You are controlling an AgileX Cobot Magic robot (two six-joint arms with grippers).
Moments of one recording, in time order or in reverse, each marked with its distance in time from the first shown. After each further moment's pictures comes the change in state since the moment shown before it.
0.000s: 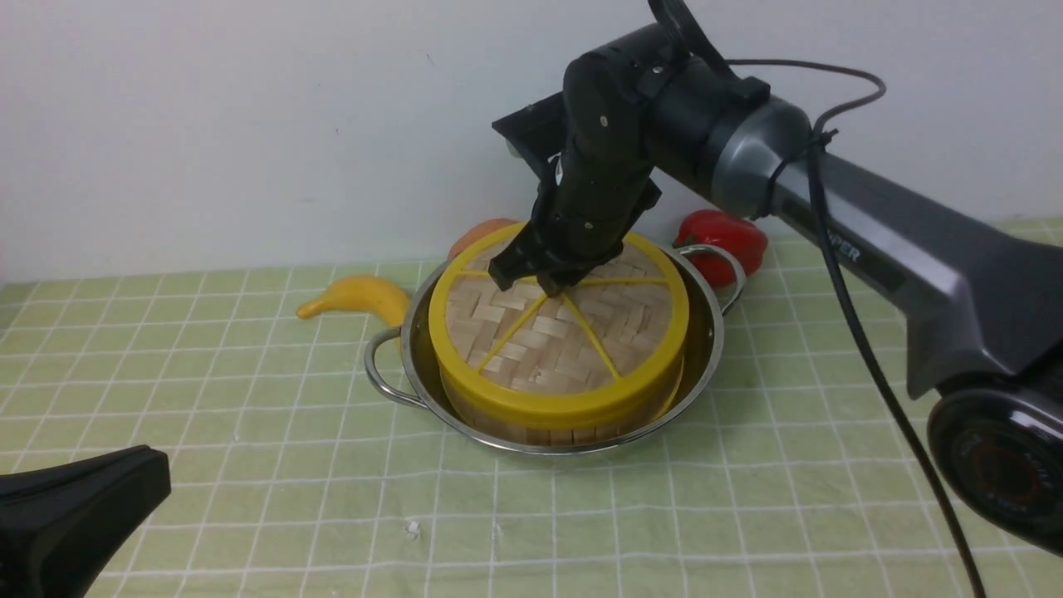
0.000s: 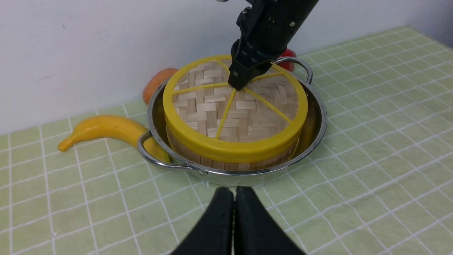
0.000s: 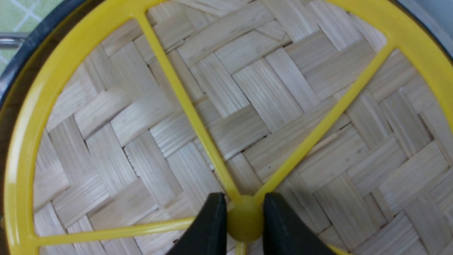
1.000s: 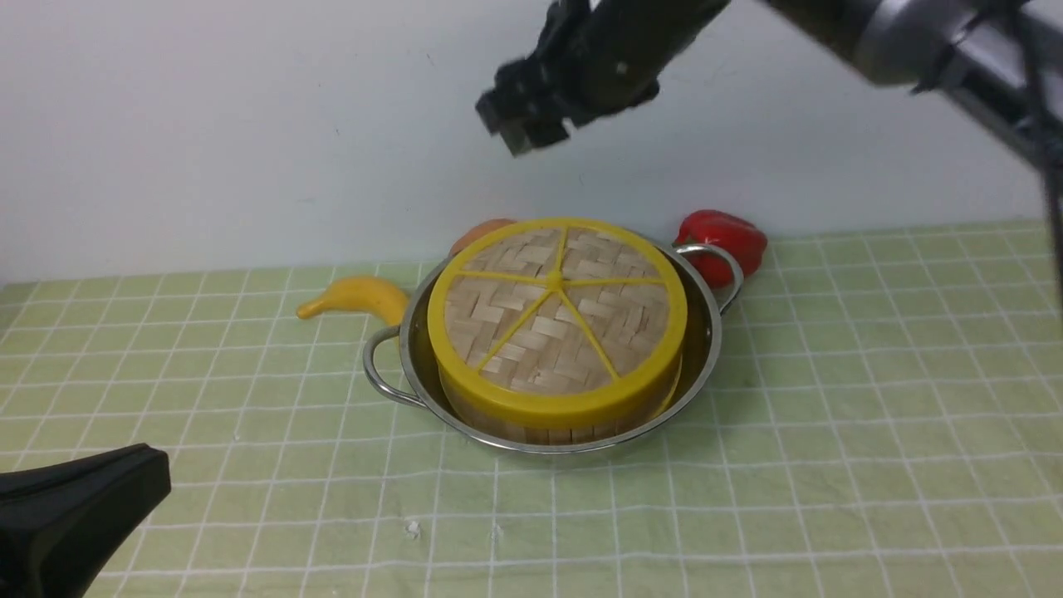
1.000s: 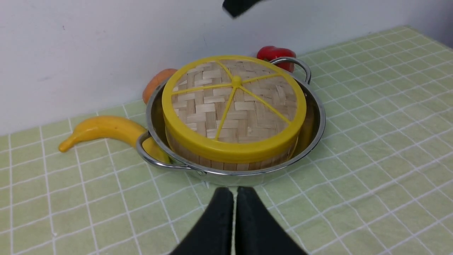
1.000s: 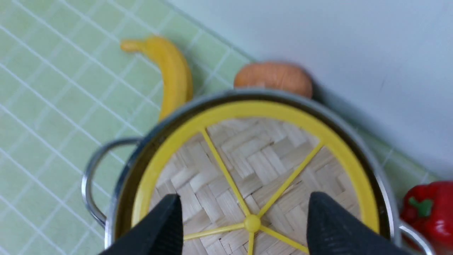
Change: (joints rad) right arm 0.001 -0.294 -0.009 0.024 -0.027 0.000; left arm 0.000 0.000 0.000 0.000 -0.005 0.001
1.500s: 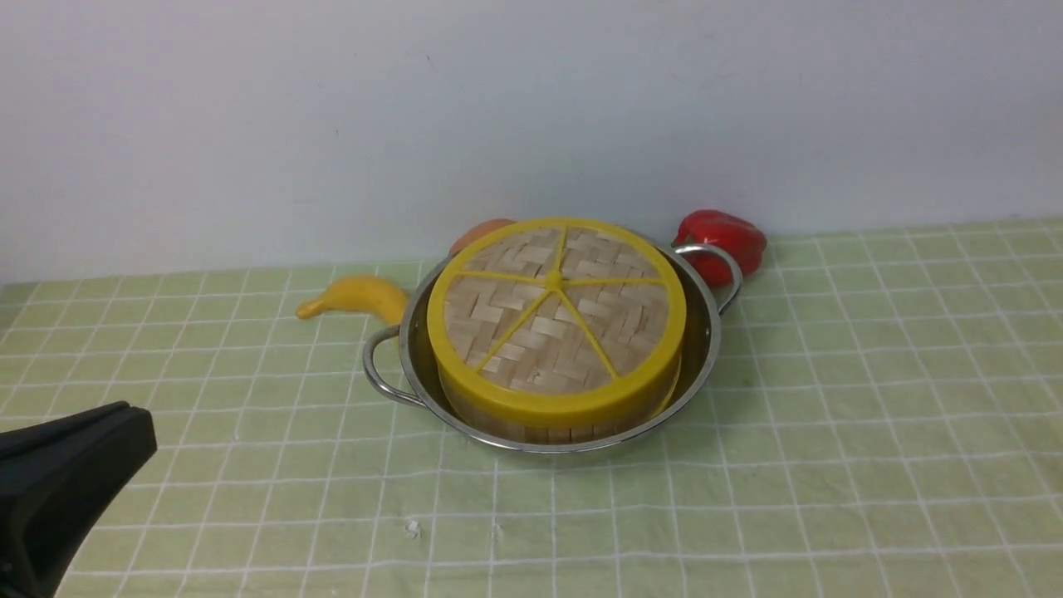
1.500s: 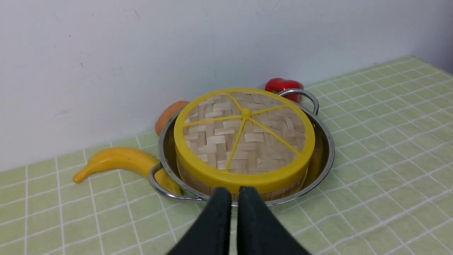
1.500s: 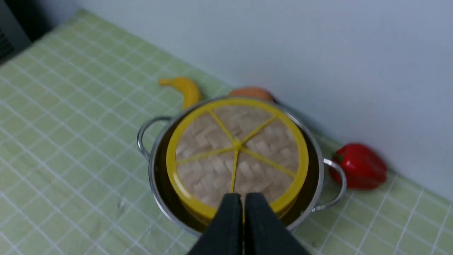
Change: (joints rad) right arm 0.000 -0.817 0.752 -0.030 -0.125 -0.016; left arm 0.000 0.000 0.000 0.000 -0.082 0.017
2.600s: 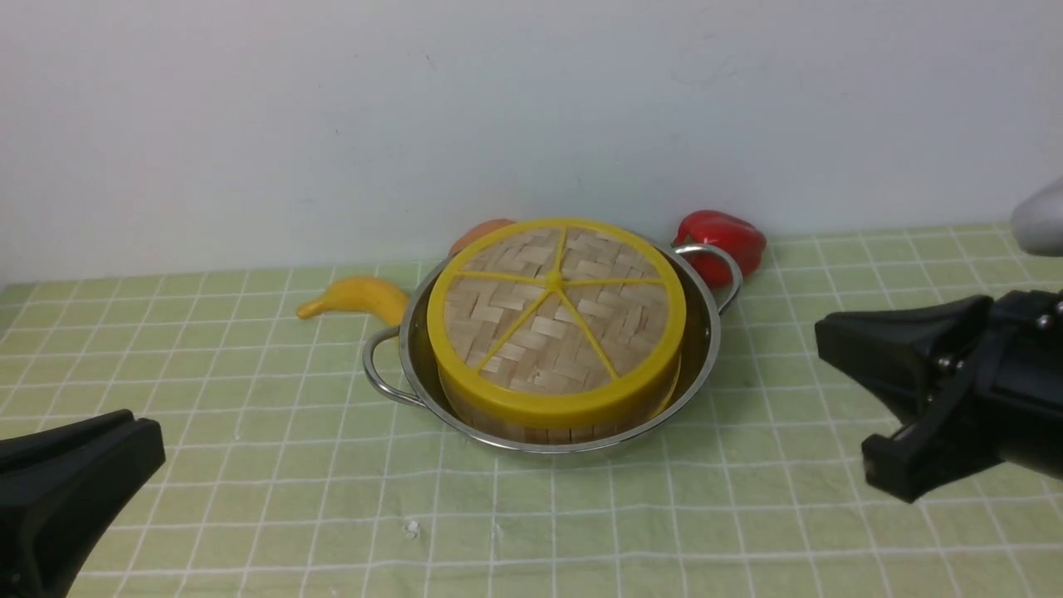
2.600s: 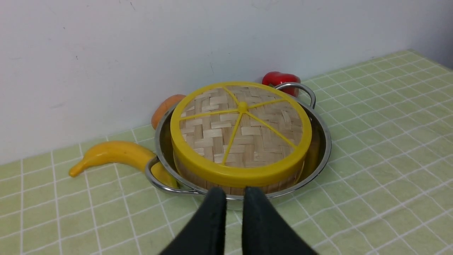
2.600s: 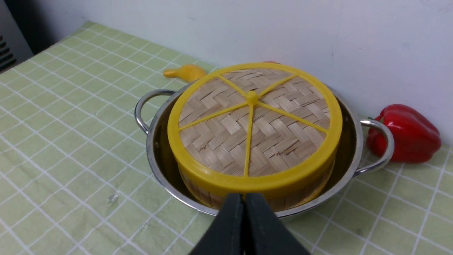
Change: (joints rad) right arm -0.033 -0.329 0.945 0.024 -0.845 0.048; left arm 0.000 0.000 0.000 -0.003 0.018 0.000
